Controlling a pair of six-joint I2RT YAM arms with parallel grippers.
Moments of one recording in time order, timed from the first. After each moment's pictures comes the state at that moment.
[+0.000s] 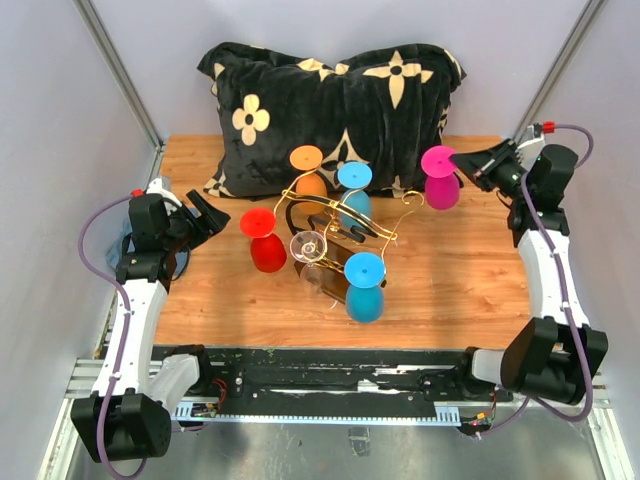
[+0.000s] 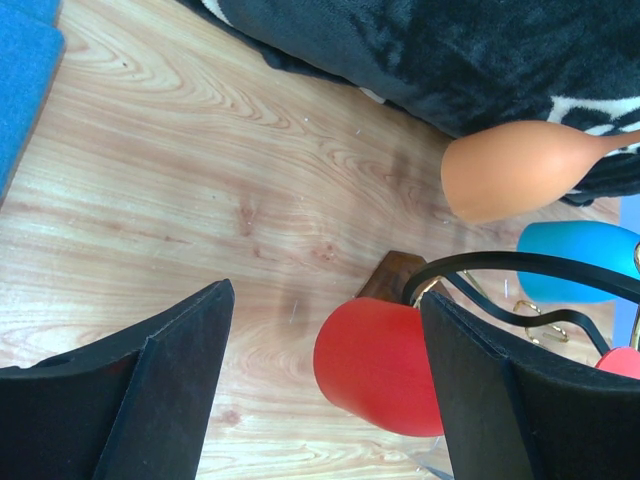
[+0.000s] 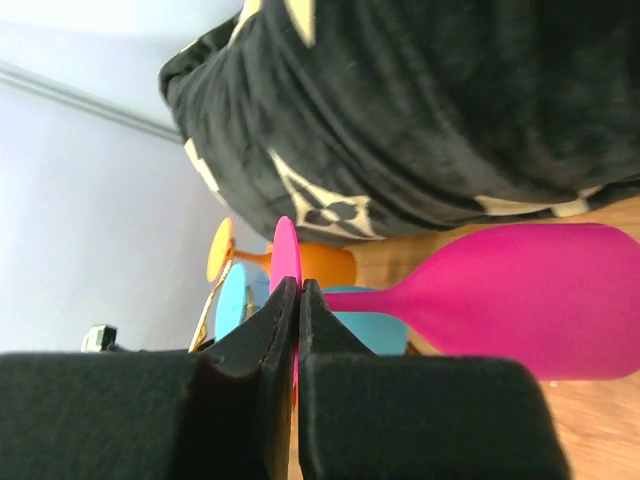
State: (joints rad) left arm 0.10 0.92 0.83 -0.42 0.25 -0.55; right arm -0.20 1.25 1.09 0.06 -0.73 0.90
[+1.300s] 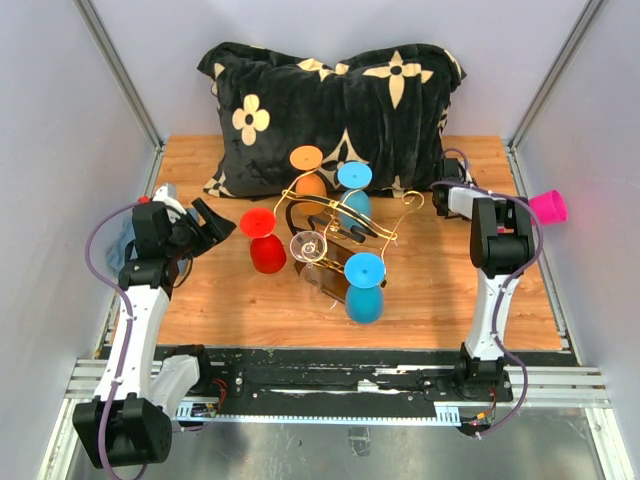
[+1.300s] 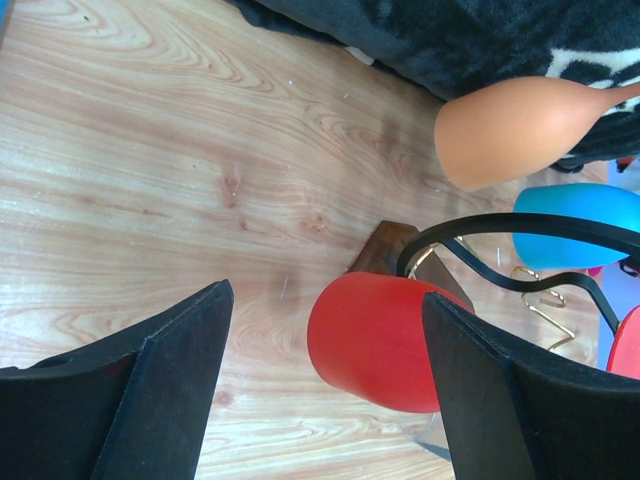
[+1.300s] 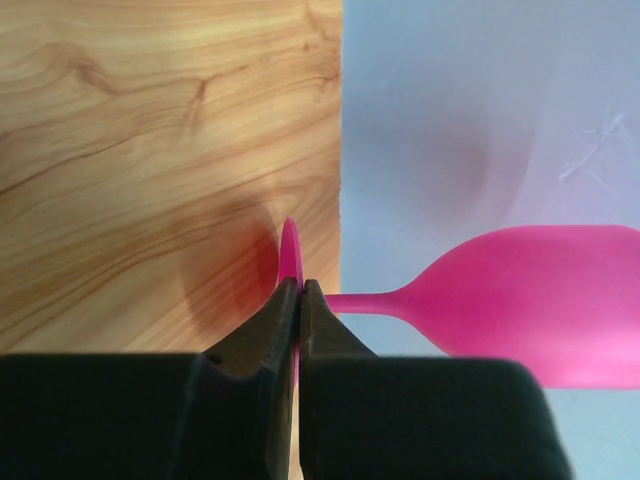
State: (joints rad) left arm 0.10 0.89 0.77 -0.41 0.32 -0.55; right arm 0.04 2.14 1.41 -0.26 0.94 -0.41
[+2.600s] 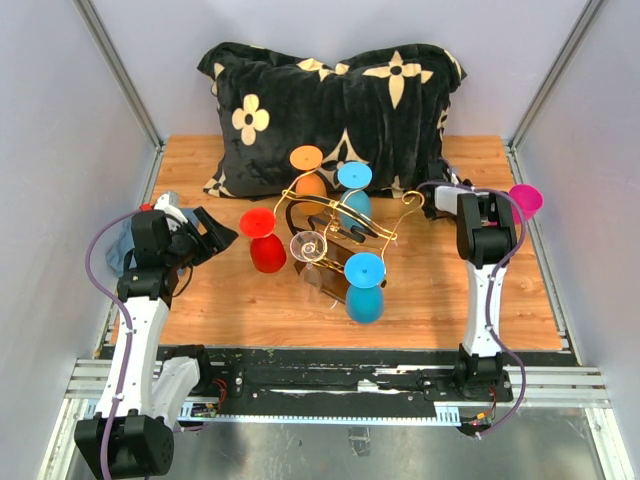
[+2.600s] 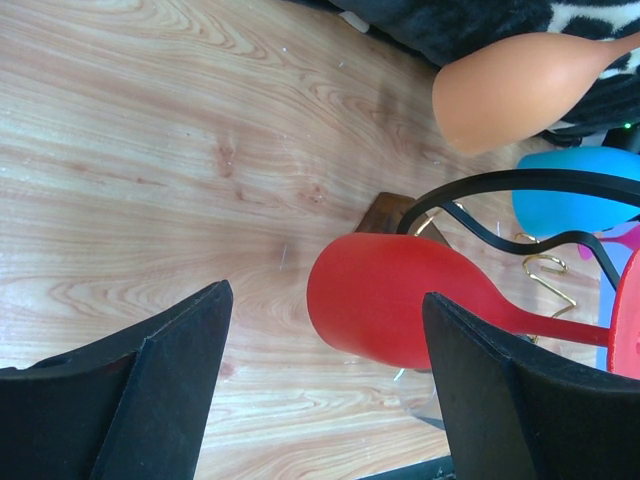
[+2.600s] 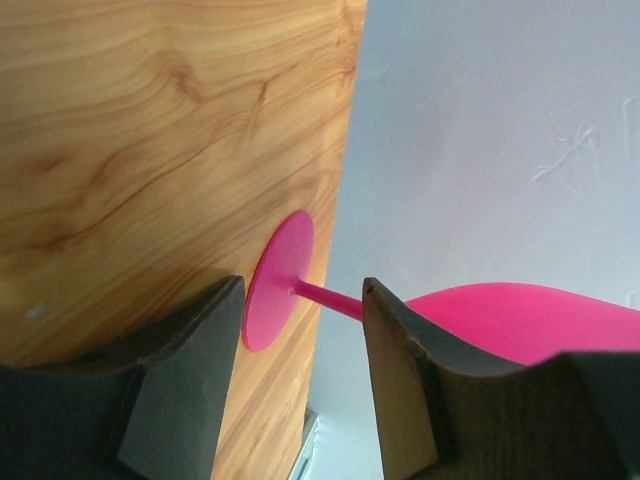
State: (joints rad) left arm 0.10 0.81 0.74 -0.48 0.35 -0.54; right arm 0.09 2.33 1.55 -0.34 1.12 -0.44
